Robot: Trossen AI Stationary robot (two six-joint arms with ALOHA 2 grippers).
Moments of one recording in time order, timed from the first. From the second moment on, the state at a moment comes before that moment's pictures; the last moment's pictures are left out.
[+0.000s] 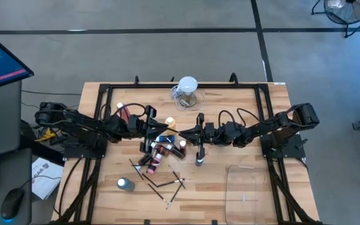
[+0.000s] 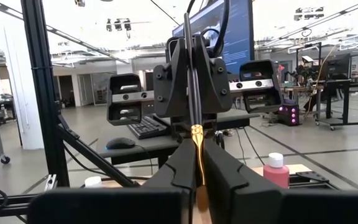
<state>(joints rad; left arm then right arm) -0.07 1.38 0.50 1.39 0.00 0.04 0.14 1.61 0.74 1.11 0.18 0.05</state>
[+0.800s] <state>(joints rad) -0.08 1.38 0.50 1.40 0.03 0.05 0.15 1.61 0.74 1.12 0.16 0.02</state>
